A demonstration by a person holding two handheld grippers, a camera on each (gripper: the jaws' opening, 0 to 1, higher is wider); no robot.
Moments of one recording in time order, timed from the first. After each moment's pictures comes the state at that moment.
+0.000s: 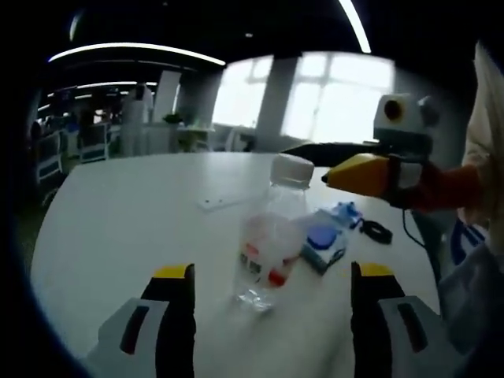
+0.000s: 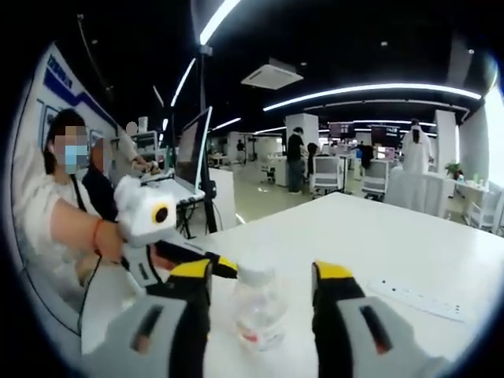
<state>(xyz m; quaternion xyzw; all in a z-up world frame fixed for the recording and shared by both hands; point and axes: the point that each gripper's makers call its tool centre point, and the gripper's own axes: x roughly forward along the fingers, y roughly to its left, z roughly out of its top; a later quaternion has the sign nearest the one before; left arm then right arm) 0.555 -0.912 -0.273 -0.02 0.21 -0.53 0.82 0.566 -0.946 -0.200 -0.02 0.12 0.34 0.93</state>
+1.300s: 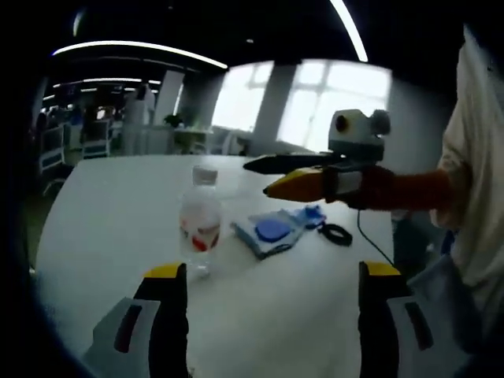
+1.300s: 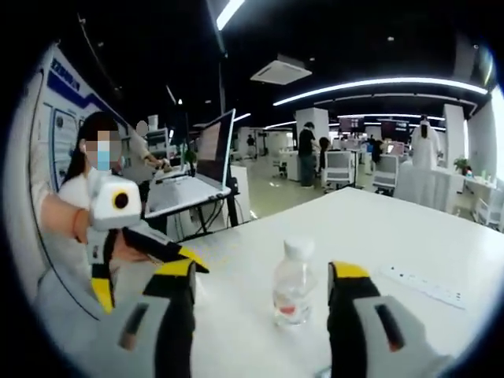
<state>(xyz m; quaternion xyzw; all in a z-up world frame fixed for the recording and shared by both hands) 0.437 -0.886 -0.232 -0.04 0.21 -0.53 0.82 0.503 -0.938 -0.187 -0.01 0.14 0.38 0.92</state>
